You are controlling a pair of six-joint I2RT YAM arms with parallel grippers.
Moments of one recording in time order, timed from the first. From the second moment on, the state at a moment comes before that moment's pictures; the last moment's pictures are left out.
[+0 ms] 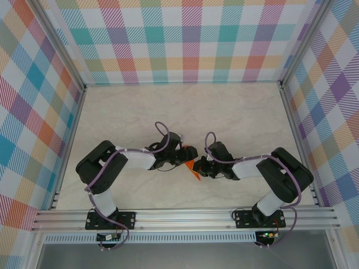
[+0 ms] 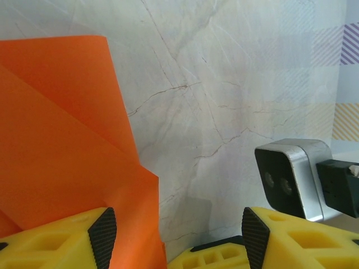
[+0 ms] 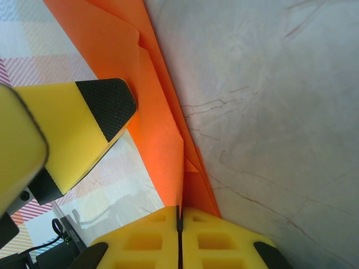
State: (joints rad) left arm -0.77 1.78 0.81 0.22 0.29 -1.02; right arm 0.66 1.58 0.46 0.29 -0.48 1.07
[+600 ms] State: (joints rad) left arm -0.77 1.79 0.84 0.17 0.29 -1.02; right arm 0.66 1.47 0.45 0.08 -0.49 0.99
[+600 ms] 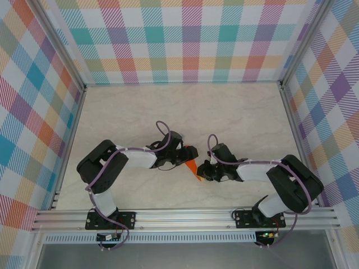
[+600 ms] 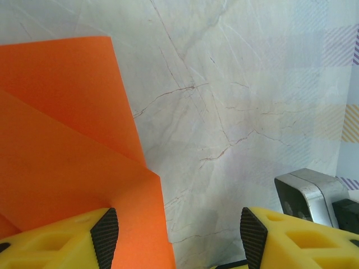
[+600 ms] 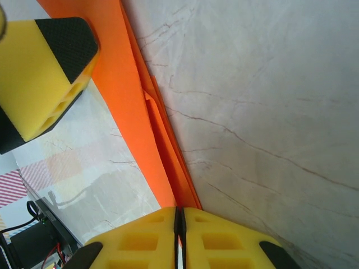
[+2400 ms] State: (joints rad) left arm -0.77 1.81 0.89 0.11 0.30 -1.02; right arm 0.69 1.47 0.57 -0.16 -0.37 0.55
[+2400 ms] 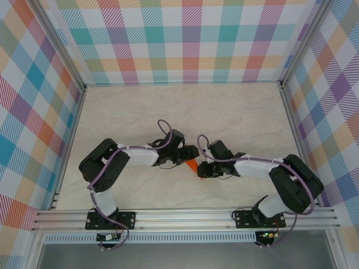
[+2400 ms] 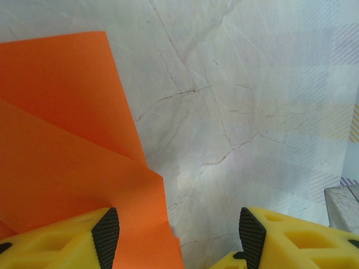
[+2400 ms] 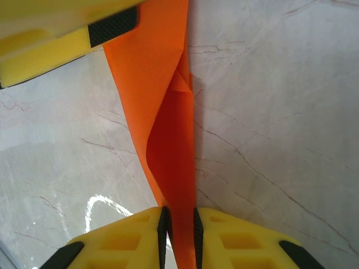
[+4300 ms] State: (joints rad) left arm -0.77 1.81 0.90 0.10 0.29 -1.00; right arm 0.64 1.39 0.55 -0.13 -0.50 0.67
